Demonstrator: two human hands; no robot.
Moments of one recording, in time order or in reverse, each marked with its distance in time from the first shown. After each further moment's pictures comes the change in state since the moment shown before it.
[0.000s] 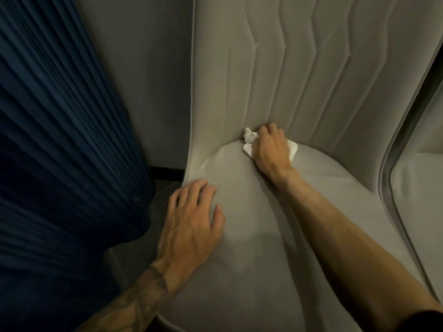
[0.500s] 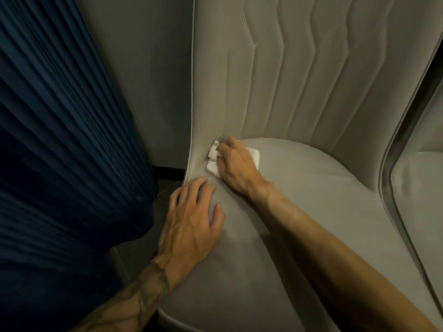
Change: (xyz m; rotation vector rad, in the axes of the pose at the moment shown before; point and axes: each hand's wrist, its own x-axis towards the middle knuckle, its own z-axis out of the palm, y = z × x) left_hand 0.003 -0.001 0.001 -0.031 -0.048 -0.024; right_hand -0.039 -0.064 -0.001 0.311 -0.158 -0.337
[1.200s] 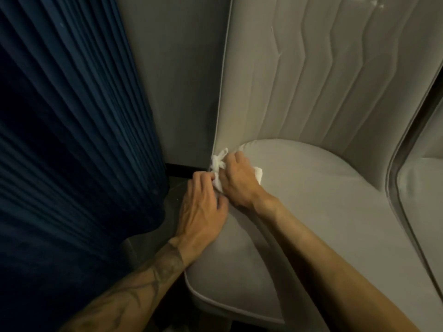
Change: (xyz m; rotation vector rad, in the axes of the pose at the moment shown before) left_hand -0.007 -0.014 -0.025 -0.294 0.013 -0.174; right_hand -0.034 -0.064 0.005 0.000 -0.078 0.116
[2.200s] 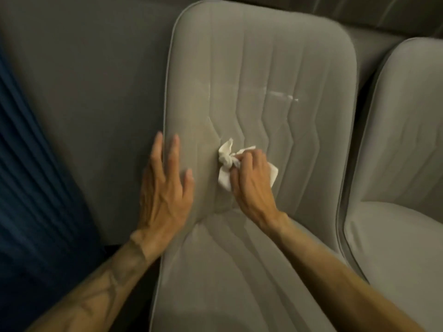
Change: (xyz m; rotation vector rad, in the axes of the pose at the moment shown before) left_hand 0.205 0.054 -0.019 -0.004 0.427 0.486; right_hand 0.095 0.092 -0.120 -0.258 0.697 -0.045
